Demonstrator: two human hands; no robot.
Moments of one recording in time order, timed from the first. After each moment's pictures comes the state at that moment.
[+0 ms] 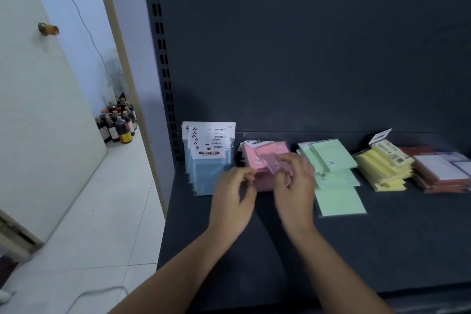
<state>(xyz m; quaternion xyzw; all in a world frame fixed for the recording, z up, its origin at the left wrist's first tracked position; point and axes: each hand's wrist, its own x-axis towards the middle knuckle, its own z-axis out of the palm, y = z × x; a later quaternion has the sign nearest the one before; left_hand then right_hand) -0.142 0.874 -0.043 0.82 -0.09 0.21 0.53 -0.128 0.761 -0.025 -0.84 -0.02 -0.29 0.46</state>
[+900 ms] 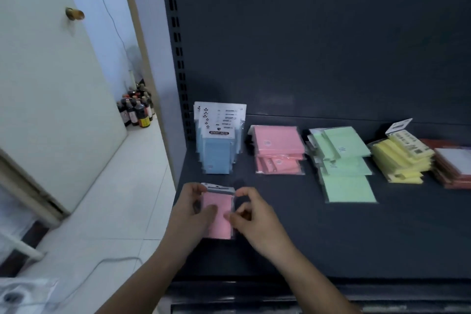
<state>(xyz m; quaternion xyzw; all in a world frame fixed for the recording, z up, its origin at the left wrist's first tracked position) -0.208 0.912 -0.056 0.77 0.14 0.02 0.62 -0.186 0.768 -0.058 -0.83 -0.09 0.11 0.53</state>
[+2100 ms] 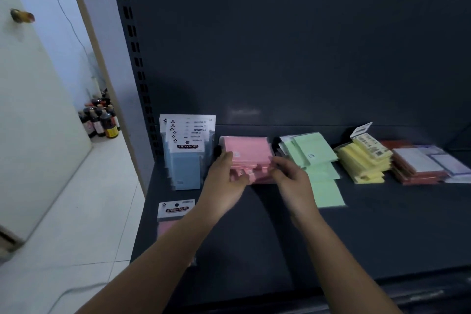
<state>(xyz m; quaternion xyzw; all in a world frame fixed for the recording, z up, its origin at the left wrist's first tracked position) -0.127 0.846 -0.024 0.83 -0.06 0.07 0.55 -0.119 0.702 -0.034 -0.77 0.07 -0.07 0.63</state>
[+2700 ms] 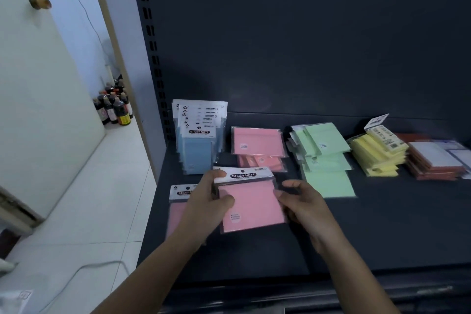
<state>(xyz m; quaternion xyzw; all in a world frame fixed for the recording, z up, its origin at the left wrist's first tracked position) -0.177 0.879 -0.050 0.75 0.09 -0.04 0.65 -0.164 0.685 -0.047 -0.72 0.11 0.10 0.68</state>
